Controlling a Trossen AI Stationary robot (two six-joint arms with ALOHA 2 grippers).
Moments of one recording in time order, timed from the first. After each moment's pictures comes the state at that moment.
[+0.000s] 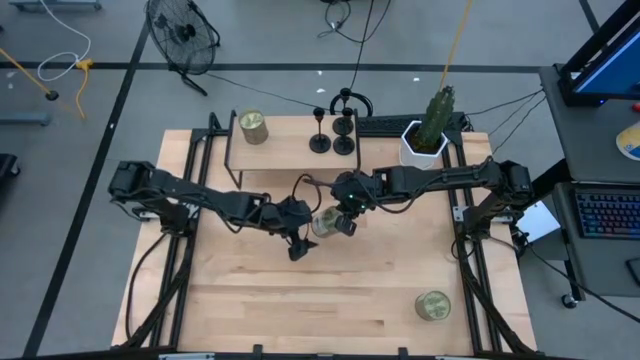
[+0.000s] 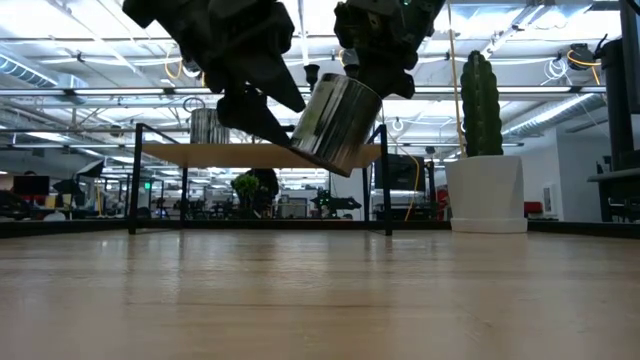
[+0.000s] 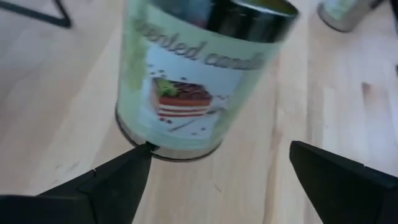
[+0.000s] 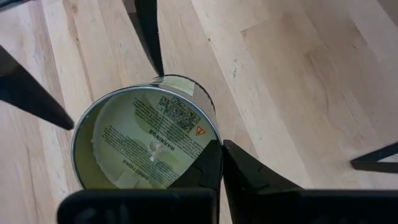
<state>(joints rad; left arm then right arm) -0.12 1.55 0.99 -0.20 -0.08 -0.39 -0.02 1.64 1.37 -0.68 0.05 0.37</state>
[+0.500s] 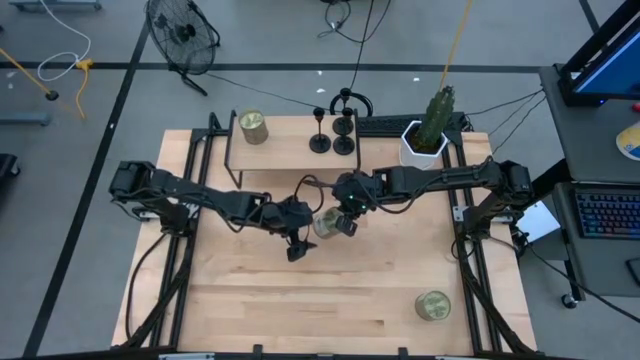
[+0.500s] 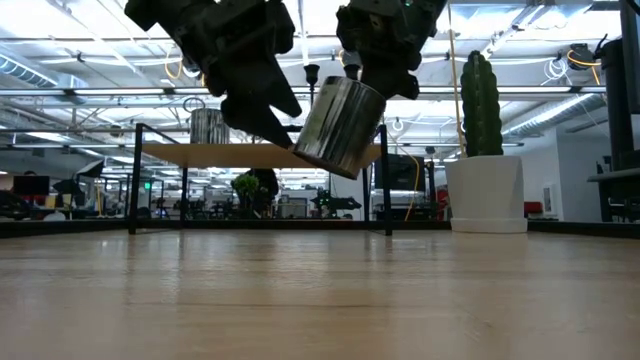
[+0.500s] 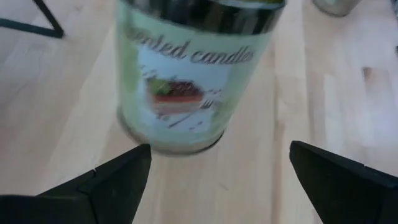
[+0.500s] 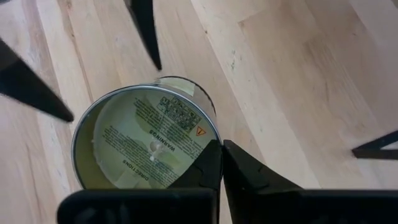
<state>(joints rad) -0.11 1.56 0.99 -0.20 -0.05 -0.30 -0.02 1.64 1.37 -0.71 0.05 0.40</state>
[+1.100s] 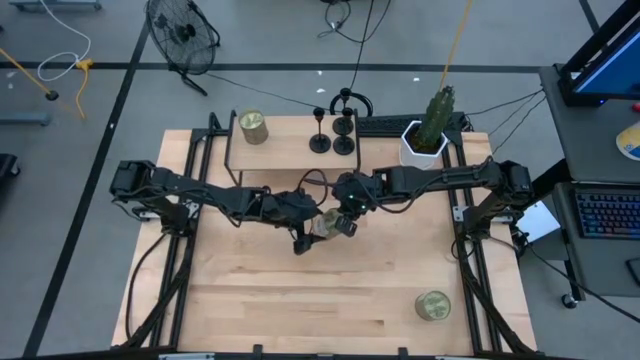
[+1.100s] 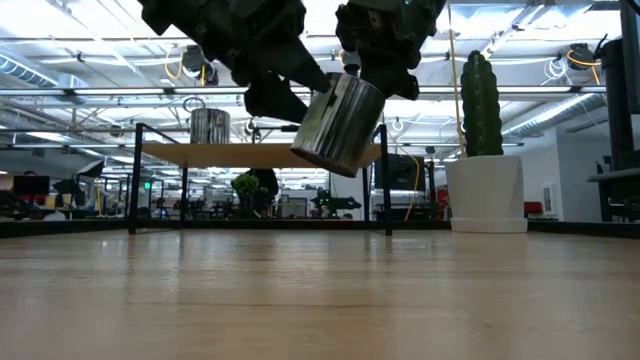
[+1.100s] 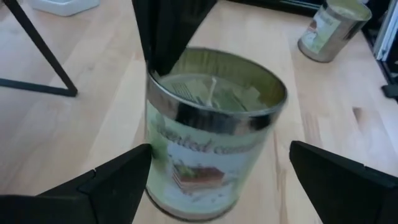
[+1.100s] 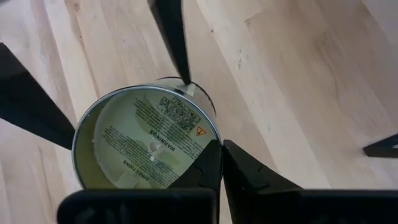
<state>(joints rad) -0.07 1.56 0.99 -0.04 -0.04 -0.22 -0.02 1.64 1.37 -0.70 0.02 0.43</state>
